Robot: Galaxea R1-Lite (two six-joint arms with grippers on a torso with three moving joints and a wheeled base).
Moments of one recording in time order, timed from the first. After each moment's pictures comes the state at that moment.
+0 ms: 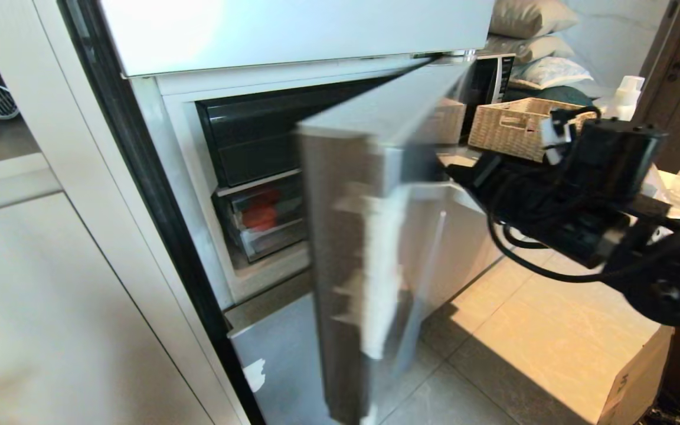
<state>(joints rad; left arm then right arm) -0.01 0.00 0.00 0.00 0.00 0.01 0.49 1.80 -1.06 -0.82 -0.03 0.72</state>
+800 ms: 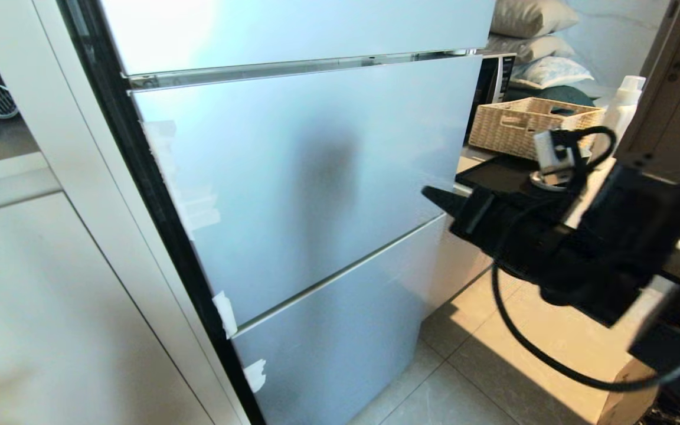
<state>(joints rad) -0.01 0.00 0.00 0.00 0.00 0.01 0.62 1.61 -0.75 -1.00 0.00 0.55</state>
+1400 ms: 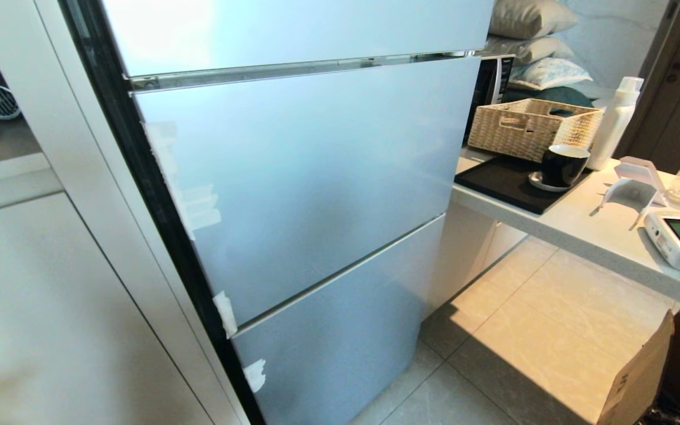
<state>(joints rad) -0.01 0.00 0.00 0.00 0.00 0.01 0.10 0.60 -0.29 -0.15 0.12 0.12</state>
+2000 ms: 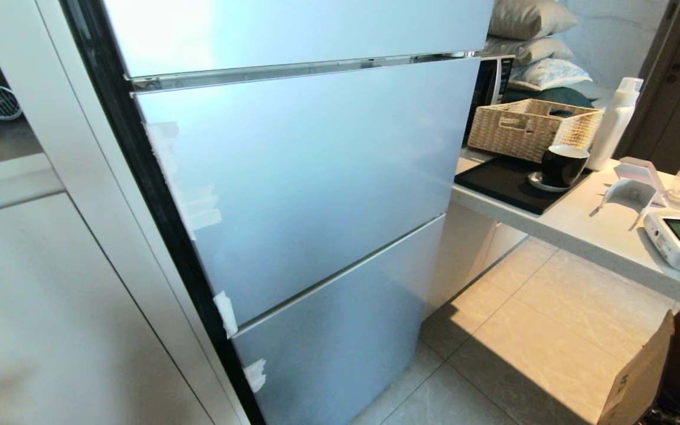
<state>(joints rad) -0.01 0.00 0.00 0.00 0.00 0.00 0.01 0.02 0.00 0.00 0.04 -0.12</state>
